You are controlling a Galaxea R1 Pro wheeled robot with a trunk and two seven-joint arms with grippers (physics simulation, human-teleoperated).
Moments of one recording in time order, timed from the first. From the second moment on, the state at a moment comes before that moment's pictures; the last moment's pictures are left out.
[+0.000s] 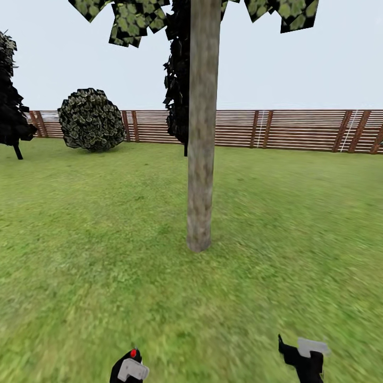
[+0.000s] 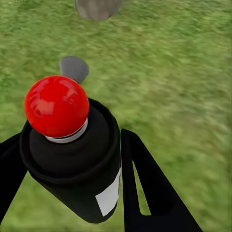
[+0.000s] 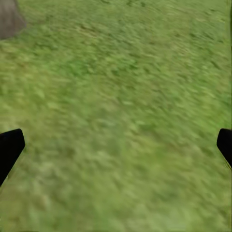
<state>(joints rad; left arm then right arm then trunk) -0.30 0.01 -0.09 -0.25 -0.15 -0.58 -0.13 -0.34 -0.13 -0.07 -0.35 -0.06 -0.45 -0.13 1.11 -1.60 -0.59</state>
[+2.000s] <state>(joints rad) -0.34 -0.08 -0.03 -0.89 -0.38 -0.01 -1.12 -0.65 0.07 0.20 -0.56 -0.06 0.17 1.15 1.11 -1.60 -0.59</state>
